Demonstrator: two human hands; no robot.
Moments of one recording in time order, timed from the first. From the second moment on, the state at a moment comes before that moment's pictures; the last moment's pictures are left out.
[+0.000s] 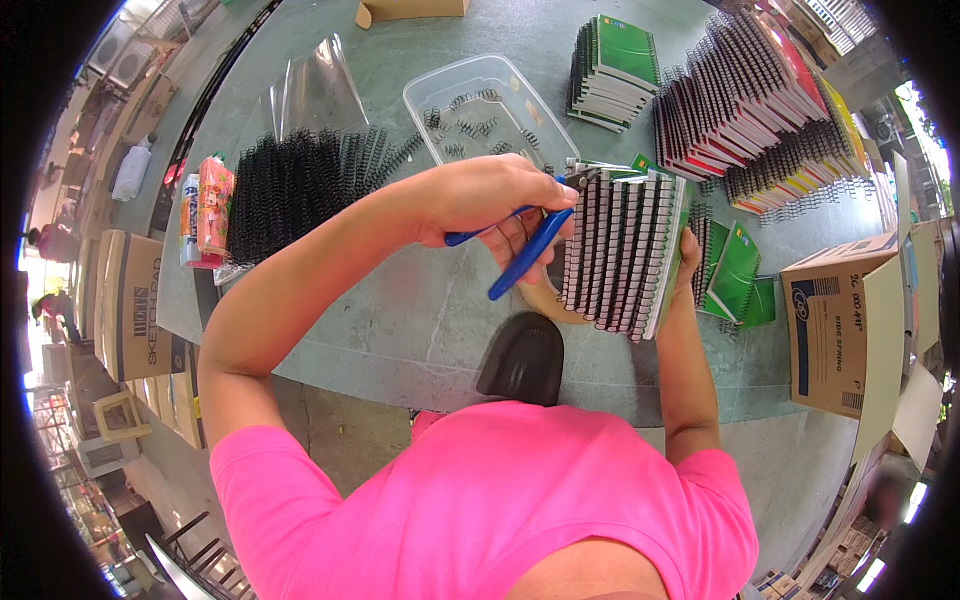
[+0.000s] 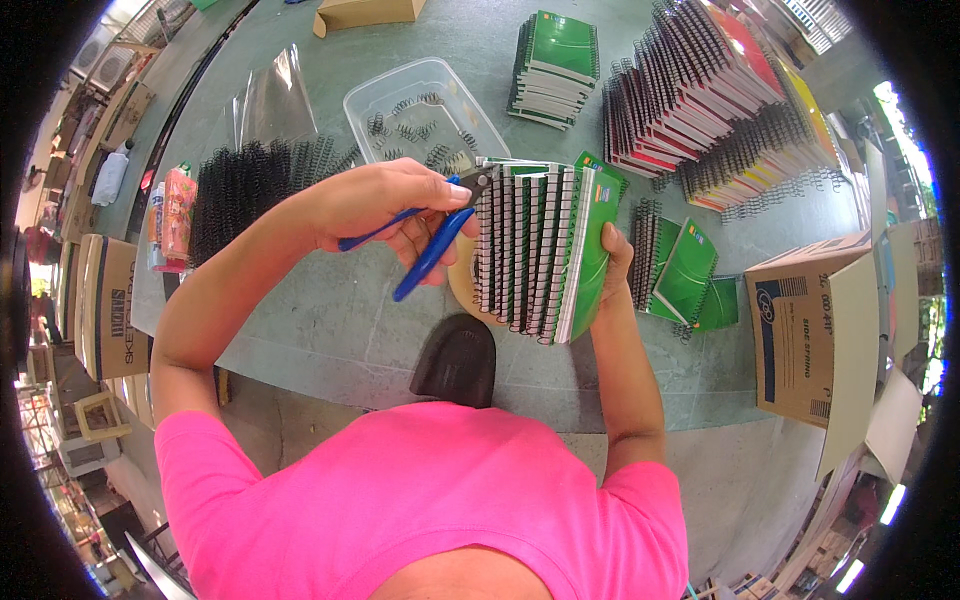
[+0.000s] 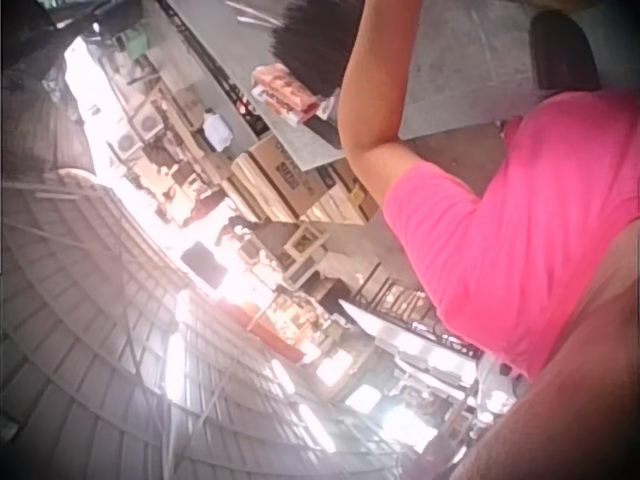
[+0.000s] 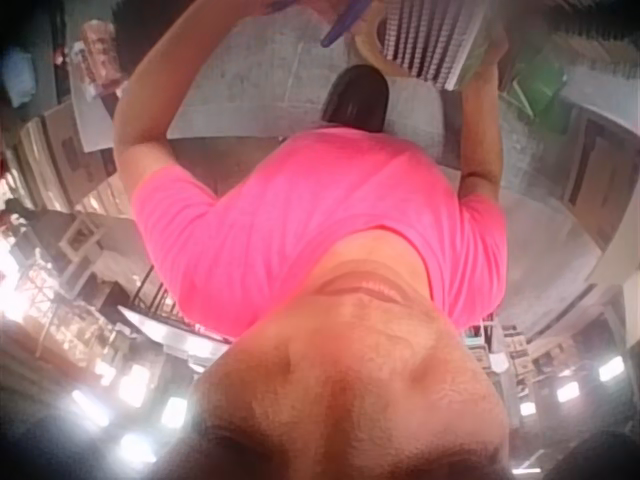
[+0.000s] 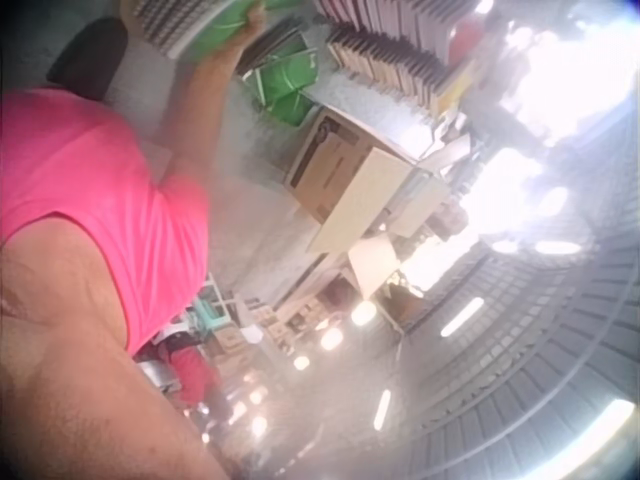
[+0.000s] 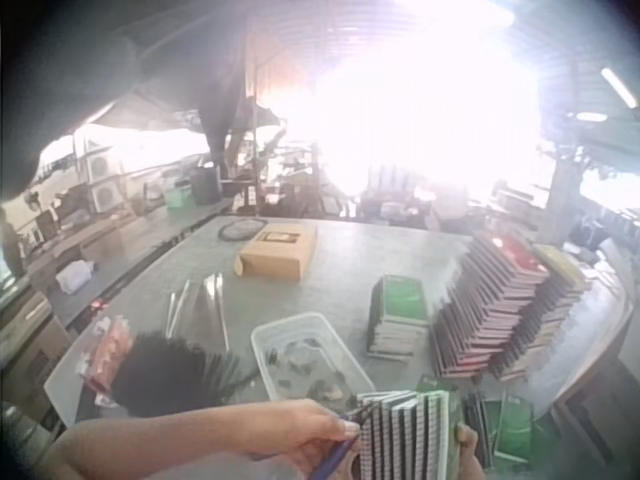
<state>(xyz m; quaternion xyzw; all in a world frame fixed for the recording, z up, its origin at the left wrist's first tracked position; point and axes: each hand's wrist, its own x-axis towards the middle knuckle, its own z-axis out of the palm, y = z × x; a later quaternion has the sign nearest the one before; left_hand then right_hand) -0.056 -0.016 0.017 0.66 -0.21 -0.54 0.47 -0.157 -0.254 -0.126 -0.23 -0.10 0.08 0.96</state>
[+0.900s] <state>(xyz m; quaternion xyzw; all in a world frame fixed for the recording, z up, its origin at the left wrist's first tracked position) -0.072 -0.034 0.008 0.84 -0.44 -0.18 0.28 -0.172 -0.261 -0.118 -0.23 -0.04 0.03 0.97</state>
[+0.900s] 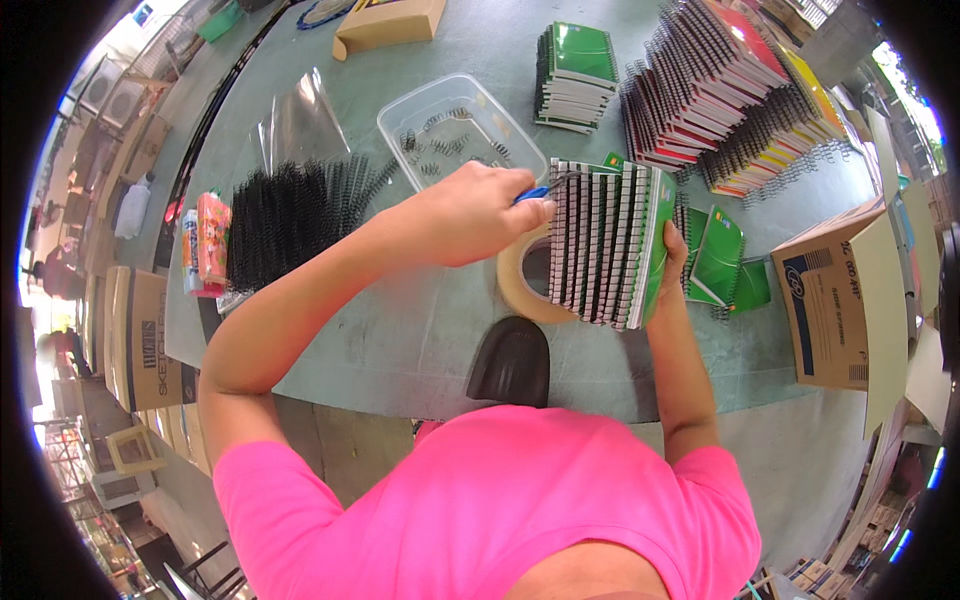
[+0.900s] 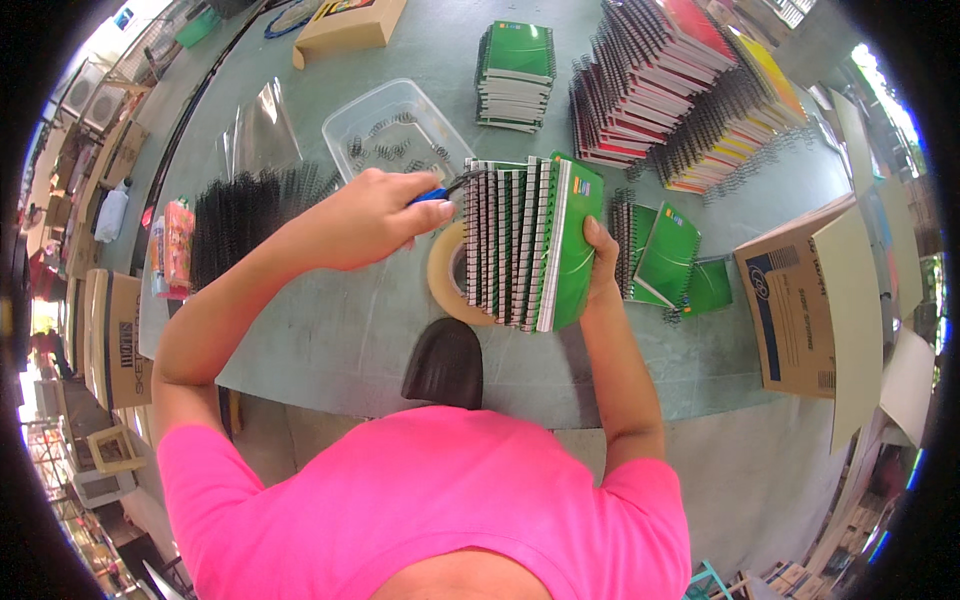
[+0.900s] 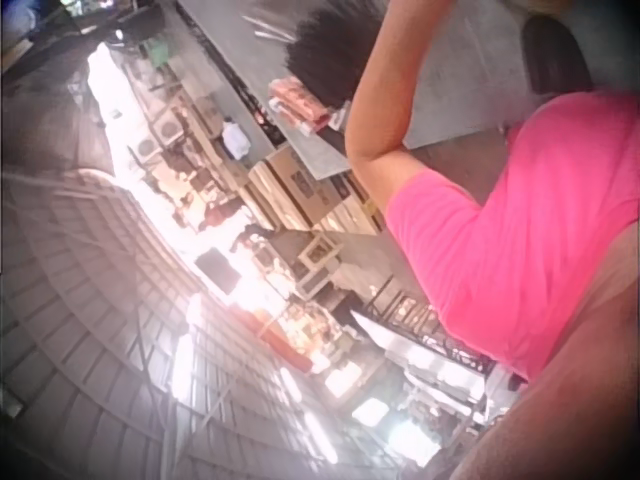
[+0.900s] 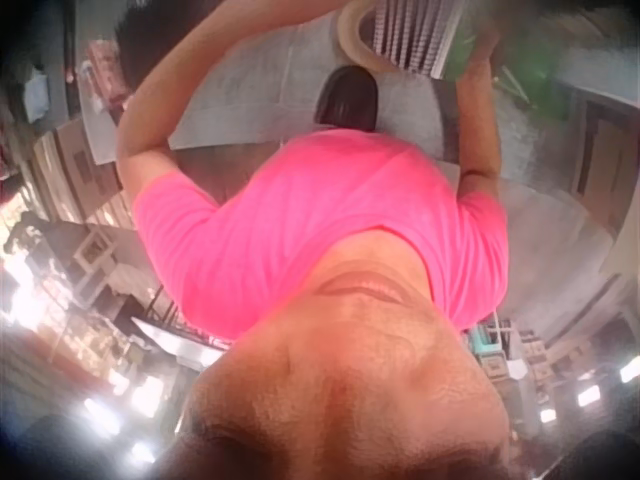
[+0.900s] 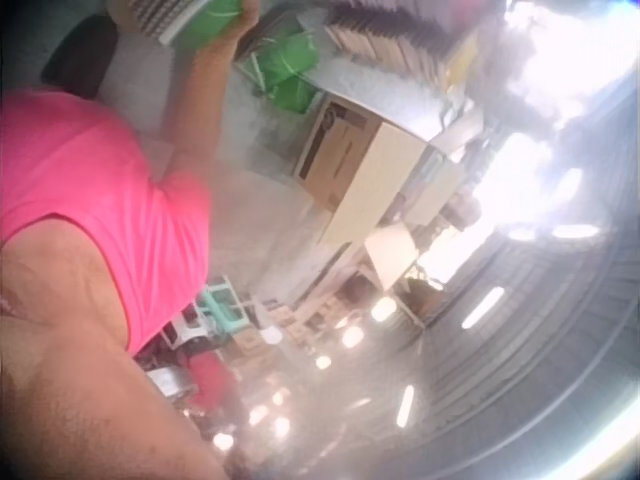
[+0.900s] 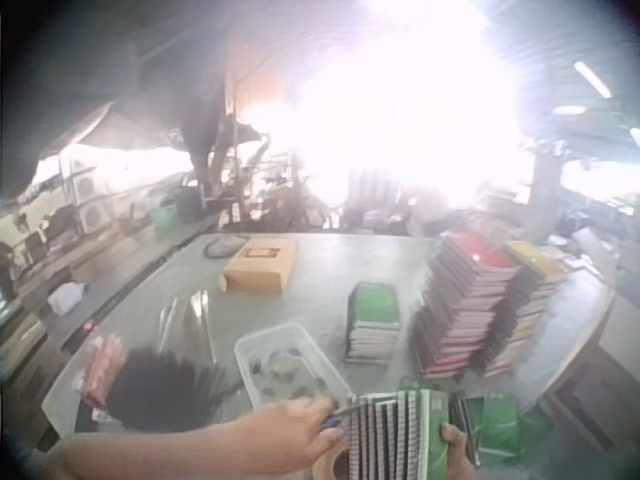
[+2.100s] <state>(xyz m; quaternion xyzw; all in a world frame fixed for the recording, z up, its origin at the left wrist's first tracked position) -0.093 -0.079 0.036 0.82 -0.49 -0.23 0.21 -0.198 -0.288 -0.113 -0.22 -0.04 0.03 0.97</state>
